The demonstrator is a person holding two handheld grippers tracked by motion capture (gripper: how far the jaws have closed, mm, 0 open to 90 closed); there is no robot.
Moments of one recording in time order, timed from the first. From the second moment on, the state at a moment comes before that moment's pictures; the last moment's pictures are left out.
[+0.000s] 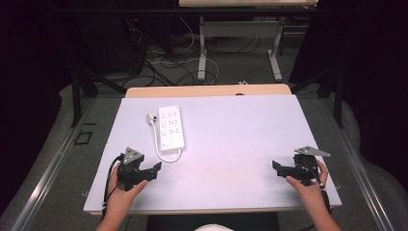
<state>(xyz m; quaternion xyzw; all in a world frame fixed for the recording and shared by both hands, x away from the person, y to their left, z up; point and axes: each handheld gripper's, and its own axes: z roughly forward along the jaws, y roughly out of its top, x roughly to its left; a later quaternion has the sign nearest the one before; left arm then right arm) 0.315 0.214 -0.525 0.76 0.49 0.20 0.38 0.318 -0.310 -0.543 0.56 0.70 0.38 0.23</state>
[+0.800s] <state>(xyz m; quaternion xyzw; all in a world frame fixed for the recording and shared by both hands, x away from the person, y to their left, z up) 0.337 0.215 -0.494 0.74 0.51 0.17 0.40 0.318 -0.308 -0.545 0.57 0.69 0.39 0.20</state>
